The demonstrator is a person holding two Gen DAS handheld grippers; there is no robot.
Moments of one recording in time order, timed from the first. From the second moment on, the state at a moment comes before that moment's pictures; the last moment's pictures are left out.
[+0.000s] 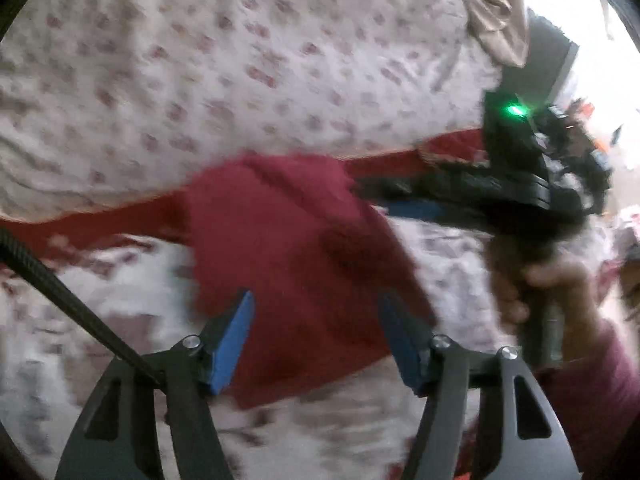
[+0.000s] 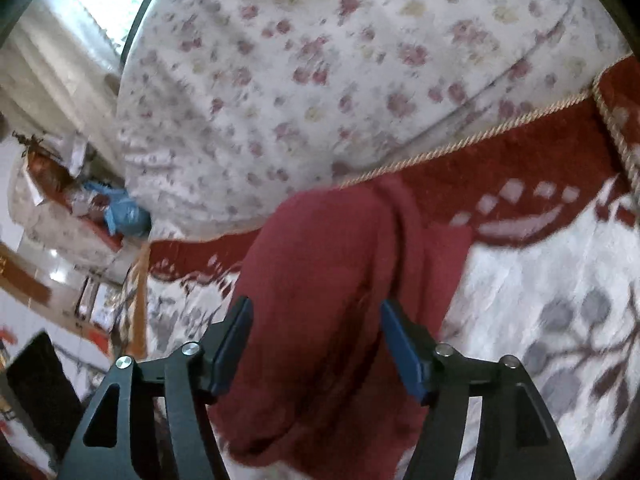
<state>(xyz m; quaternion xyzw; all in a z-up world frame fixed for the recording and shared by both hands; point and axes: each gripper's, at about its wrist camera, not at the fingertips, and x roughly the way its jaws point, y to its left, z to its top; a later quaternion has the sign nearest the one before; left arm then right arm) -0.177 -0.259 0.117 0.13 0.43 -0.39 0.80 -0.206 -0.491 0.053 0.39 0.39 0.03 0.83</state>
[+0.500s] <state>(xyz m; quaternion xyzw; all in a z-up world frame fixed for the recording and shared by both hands) -0.159 -0.230 0.081 0.17 0.44 -0.30 0.83 -0.187 -0.450 0.041 0.33 0.42 -0.02 0.84</state>
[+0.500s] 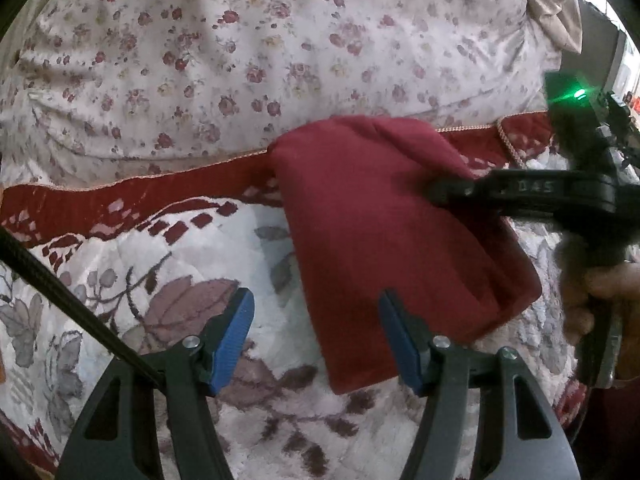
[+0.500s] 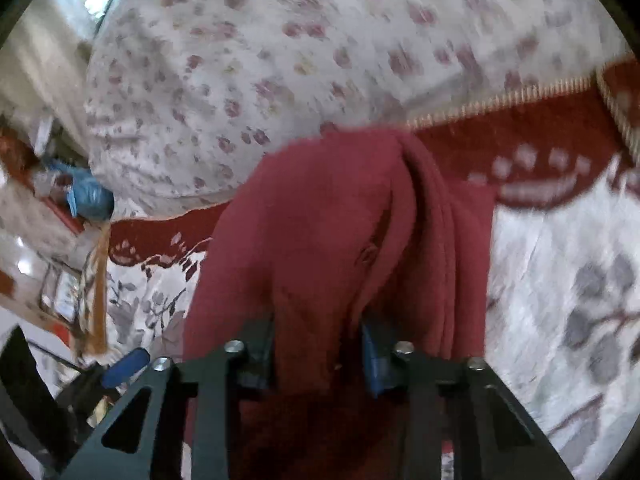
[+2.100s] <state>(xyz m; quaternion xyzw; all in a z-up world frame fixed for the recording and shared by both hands) -0.151 -0.266 0.049 0.18 0.42 -0.25 0.85 -0.235 -0.406 0.070 0.11 0.45 -0.08 0.88</state>
